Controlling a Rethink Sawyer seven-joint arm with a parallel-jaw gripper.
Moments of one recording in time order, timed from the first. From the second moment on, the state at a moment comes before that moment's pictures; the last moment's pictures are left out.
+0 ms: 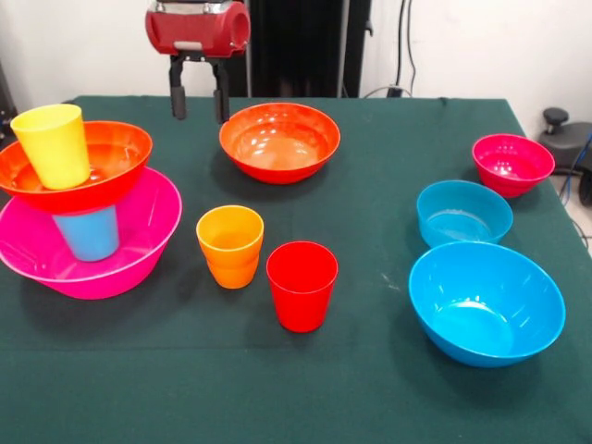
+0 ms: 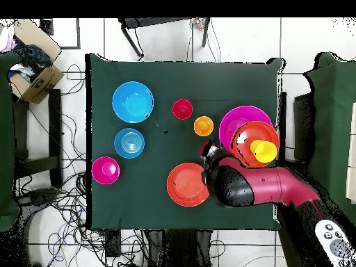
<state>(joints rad) -0.86 -0.88 0.52 1.98 -0.62 0.25 2.31</state>
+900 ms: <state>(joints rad) -0.82 -0.82 0.64 1.83 -0.62 0.45 2.28</state>
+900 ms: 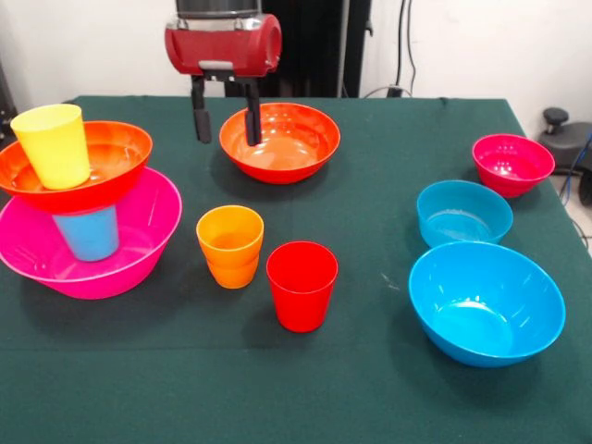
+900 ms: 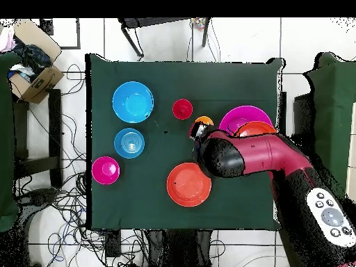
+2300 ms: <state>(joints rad) -0.83 -0.66 0.68 1.82 -0.77 0.50 2.18</state>
